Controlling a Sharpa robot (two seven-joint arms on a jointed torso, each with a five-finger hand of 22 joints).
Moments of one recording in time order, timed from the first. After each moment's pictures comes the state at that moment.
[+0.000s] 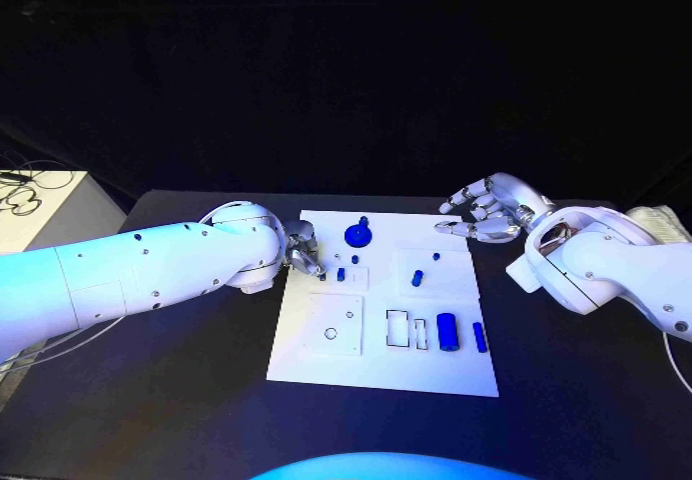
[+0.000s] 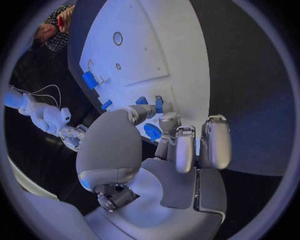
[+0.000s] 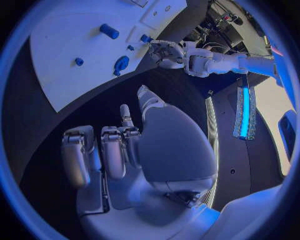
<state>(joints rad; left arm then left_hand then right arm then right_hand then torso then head) 1.29 -0.71 -0.13 1.40 -1.17 0.05 -0.50 1.17 -0.24 0.75 0.23 0.30 0.92 0.05 0.65 0.87 1.26 -0.02 1.16 0.90 1.47 -0.06 1.57 1.31 0.06 1.40 0.04 1.45 1.31 1.33 -0.90 -0.14 1.61 -0.96 -0.47 -0.11 1.41 -0.18 0.17 0.26 0.11 0.93 0.16 0.20 0.32 1.47 0.07 1.52 1.31 1.47 0.00 1.56 1.31 0.01 1.47 0.10 1.57 1.31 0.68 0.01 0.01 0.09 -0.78</state>
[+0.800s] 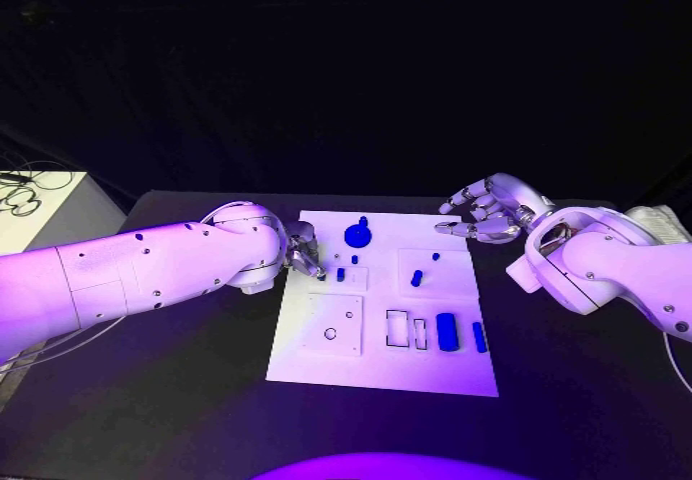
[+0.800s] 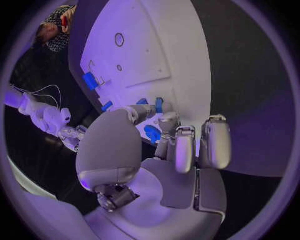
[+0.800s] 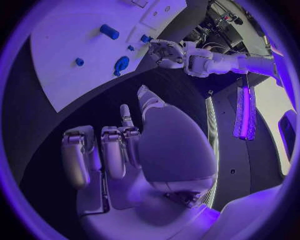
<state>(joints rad) 1.29 -0.71 -0.13 1.40 -1.17 0.06 -0.51 1.17 -0.24 0.75 0.23 0.30 0.92 0.05 0.65 0.87 1.27 -0.02 1.16 0.91 1.47 -0.06 1.57 1.31 0.06 1.40 0.04 1.45 1.31 1.33 -0.90 -0.14 1.61 -0.96 -0.47 -0.11 1.41 -0.18 0.17 0.26 0.11 0.93 0.16 0.20 0.32 1.47 0.07 1.52 1.31 1.47 0.00 1.56 1.31 0.01 1.47 0.10 1.57 1.31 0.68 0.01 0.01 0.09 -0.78</state>
